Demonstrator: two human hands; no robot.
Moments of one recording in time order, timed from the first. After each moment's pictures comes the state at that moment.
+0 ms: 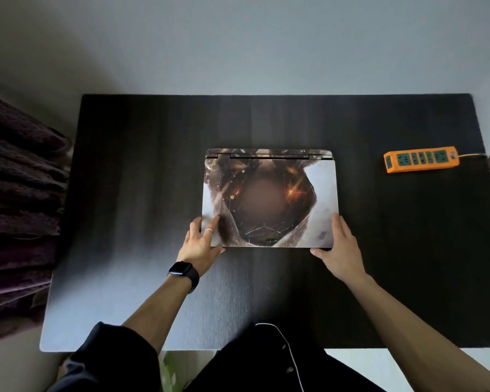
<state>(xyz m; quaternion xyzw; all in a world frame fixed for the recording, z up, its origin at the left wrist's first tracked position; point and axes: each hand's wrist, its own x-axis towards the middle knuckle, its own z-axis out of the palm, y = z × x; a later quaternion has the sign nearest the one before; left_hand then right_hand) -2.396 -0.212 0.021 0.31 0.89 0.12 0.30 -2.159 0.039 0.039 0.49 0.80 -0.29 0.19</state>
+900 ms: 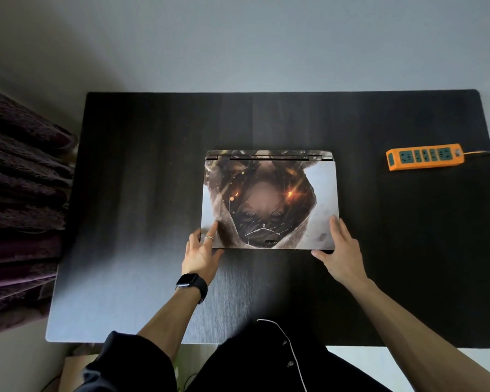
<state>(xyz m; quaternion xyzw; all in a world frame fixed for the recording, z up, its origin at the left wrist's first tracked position) -2.361 -0.219 0.026 0.22 0.92 0.14 0.29 -2.142 0.036 0.030 0.47 0.81 -0.29 0.19</state>
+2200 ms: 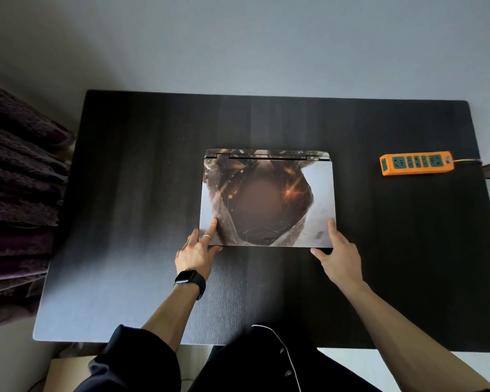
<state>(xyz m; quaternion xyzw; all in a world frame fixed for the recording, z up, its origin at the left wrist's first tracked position) -2.363 -0.221 0.013 0.25 0.94 0.07 0.24 -2.140 0.032 0.044 0.49 0.81 -0.27 0.15</state>
